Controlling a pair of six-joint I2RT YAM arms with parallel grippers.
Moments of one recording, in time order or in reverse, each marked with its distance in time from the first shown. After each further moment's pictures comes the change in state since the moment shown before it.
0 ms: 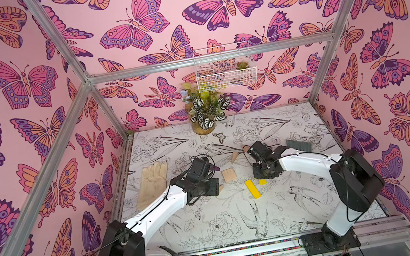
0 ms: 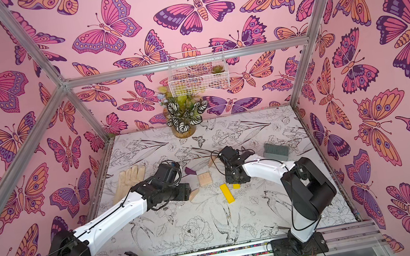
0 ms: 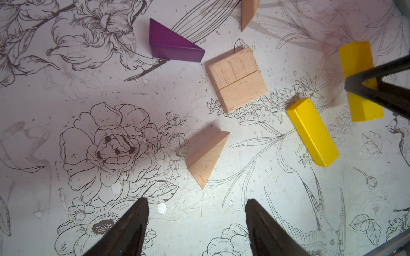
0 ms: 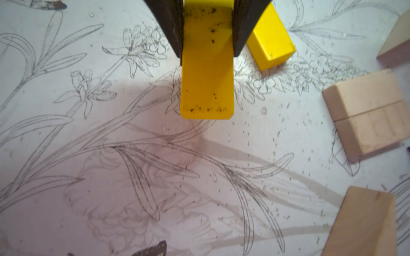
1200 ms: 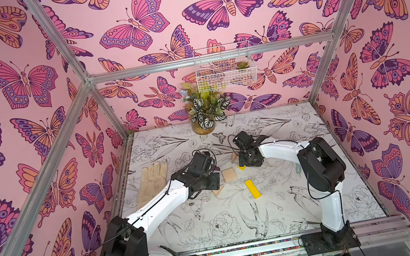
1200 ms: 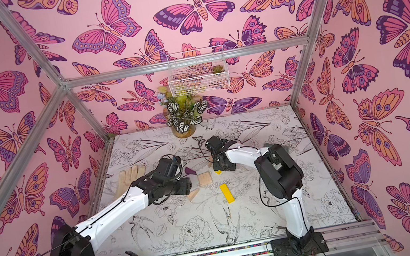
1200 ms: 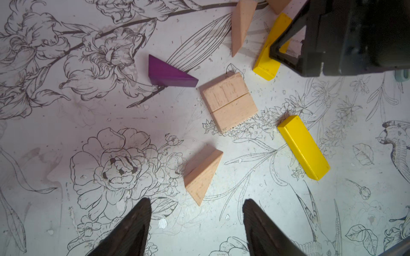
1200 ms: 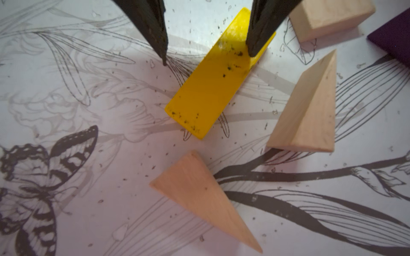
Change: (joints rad) left arm 0.006 0.019 0.061 -0.008 -0.015 0.029; right arm -0.023 0.372 0.396 0.013 0.054 0.043
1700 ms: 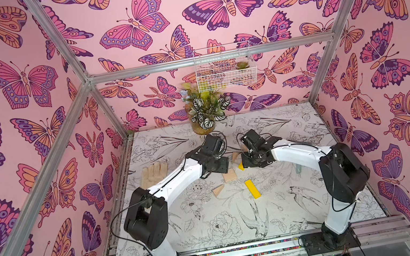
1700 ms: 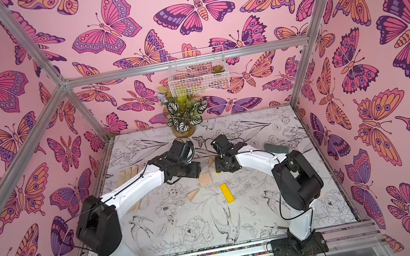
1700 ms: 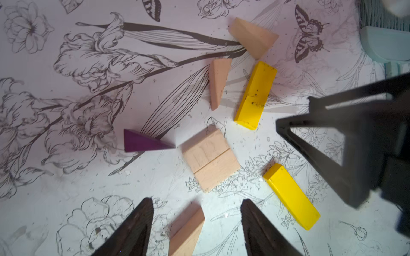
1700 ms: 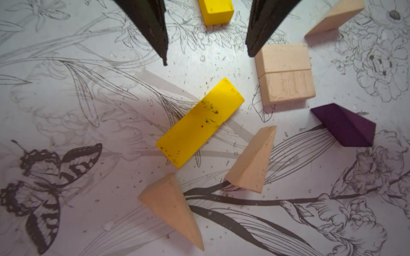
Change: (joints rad) left arm -0.006 0.275 0.306 -0.027 0.000 0.066; right arm -0.003 -0.188 -0.136 0.049 -0.100 -0.130
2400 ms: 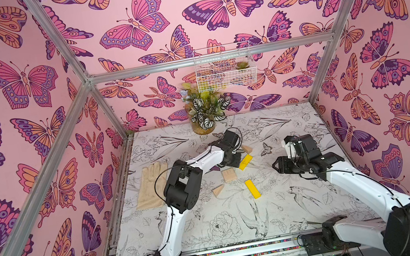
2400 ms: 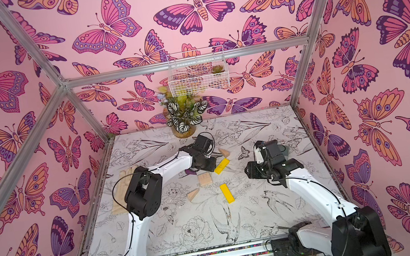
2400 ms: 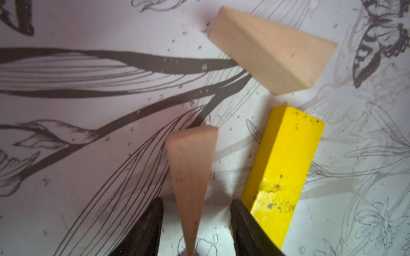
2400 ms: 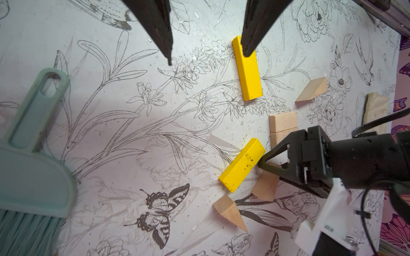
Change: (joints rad) left arm -0.026 0.570 0.441 0.002 0.072 0.074; right arm -0.322 -0.643 -0.502 0.053 -0.293 -0.196
